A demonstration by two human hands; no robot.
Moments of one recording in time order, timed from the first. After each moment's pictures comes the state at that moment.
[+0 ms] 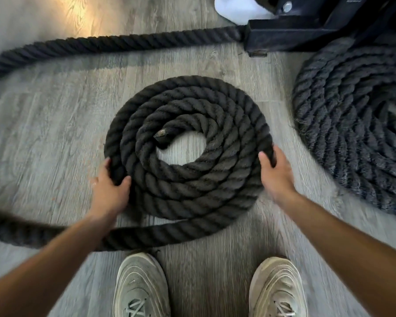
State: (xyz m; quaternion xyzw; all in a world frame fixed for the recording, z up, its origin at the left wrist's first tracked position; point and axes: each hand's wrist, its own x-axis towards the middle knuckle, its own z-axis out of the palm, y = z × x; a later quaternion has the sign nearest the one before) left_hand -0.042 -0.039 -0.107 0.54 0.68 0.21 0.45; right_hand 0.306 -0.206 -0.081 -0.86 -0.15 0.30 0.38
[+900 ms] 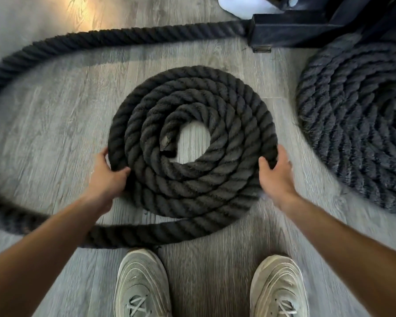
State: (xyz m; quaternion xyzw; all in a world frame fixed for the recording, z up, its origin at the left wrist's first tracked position) left_hand -0.032 -0.021 -0.081 0.50 0.69 0.20 0.49; right_hand 0.292 -0.209 -0.076 -0.87 -0.13 0.31 0.36
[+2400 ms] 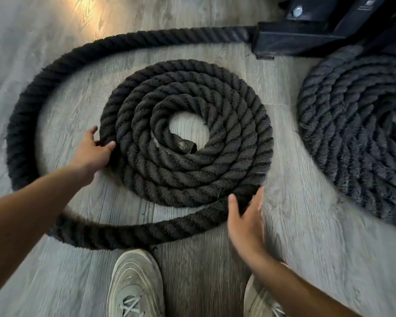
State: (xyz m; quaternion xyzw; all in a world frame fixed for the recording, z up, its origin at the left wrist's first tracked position) left_hand -0.035 0.041 -0.070 0.52 0.70 0.17 0.46; right_hand 0.190 -0.252 -0.075 -0.87 -0.15 0.33 0.34
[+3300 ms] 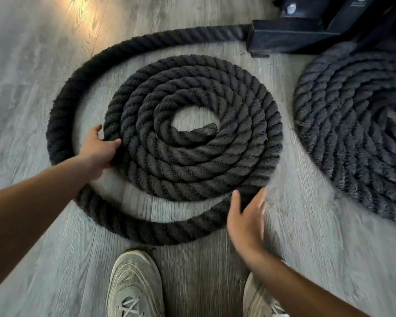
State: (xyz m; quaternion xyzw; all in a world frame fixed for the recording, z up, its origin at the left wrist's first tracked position) left_hand -0.001 0.036 -0.052 0.46 0.71 0.19 0.50; right_hand 0.190 -0.250 -0.079 -0.89 -0.14 0.29 0.33
